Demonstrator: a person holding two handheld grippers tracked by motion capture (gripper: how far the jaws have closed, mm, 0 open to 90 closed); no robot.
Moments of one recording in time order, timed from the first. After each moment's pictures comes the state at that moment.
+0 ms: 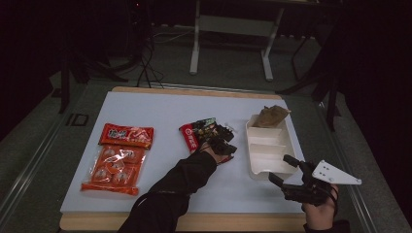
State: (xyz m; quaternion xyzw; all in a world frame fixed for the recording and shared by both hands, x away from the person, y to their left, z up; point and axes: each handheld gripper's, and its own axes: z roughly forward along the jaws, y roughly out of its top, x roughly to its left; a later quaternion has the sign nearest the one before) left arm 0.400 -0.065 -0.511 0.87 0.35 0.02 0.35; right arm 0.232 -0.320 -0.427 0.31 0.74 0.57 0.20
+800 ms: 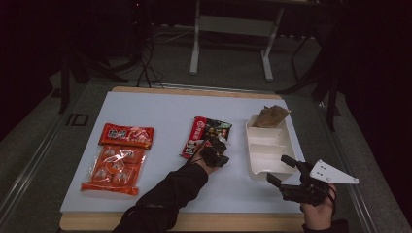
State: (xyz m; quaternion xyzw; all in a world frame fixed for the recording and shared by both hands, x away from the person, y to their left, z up) left arm 0.361 -0.037 -0.515 0.86 0.35 0.03 0.36; right arm 0.233 -0.315 -0.427 0.30 0.74 0.57 0.19
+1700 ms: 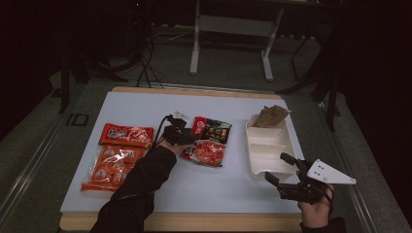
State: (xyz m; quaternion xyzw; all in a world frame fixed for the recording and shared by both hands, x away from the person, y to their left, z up) left arm 0.406 0.079 -0.494 0.79 0.45 0.09 0.42; right arm 0.235 -0.311 -0.428 0.29 0.74 0.57 0.21
